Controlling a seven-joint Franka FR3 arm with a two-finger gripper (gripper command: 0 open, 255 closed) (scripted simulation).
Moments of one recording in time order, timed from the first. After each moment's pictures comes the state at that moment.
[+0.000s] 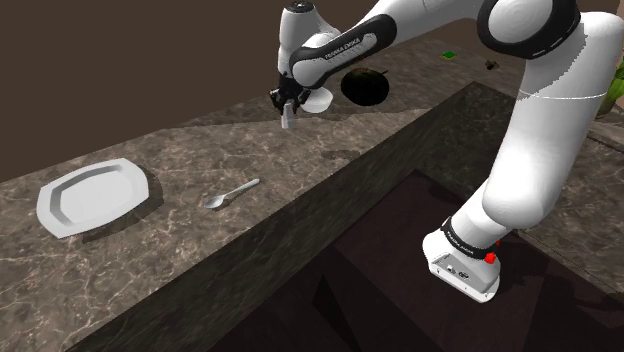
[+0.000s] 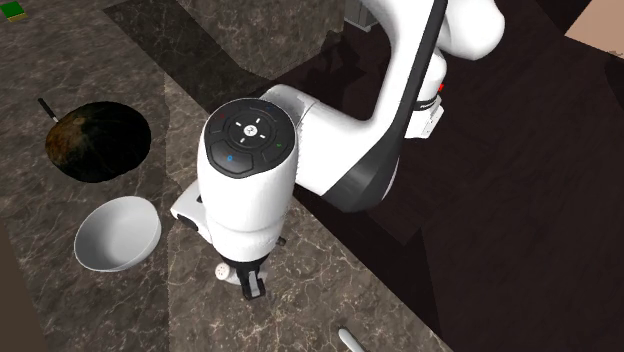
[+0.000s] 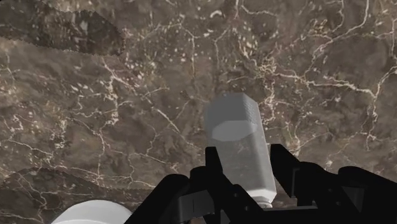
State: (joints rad) arm -0.02 0.37 0.19 -1.87 -0.30 2.38 0.76
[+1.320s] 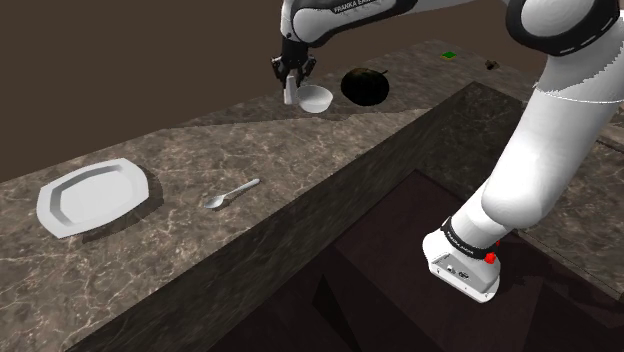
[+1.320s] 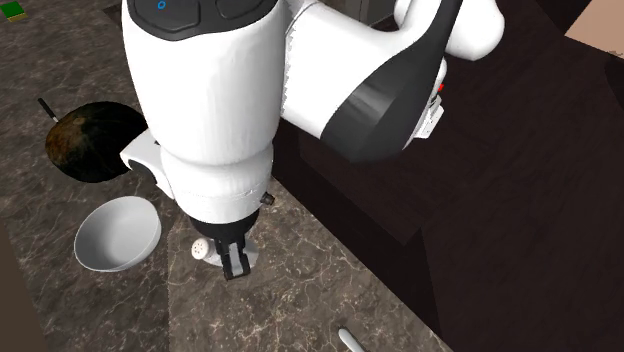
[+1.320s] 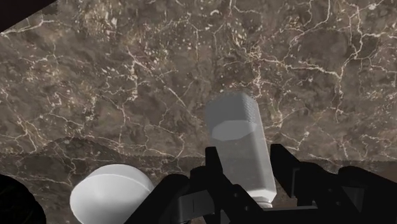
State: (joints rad) arm -0.04 0.25 0.21 -1.77 -0.23 2.17 0.69
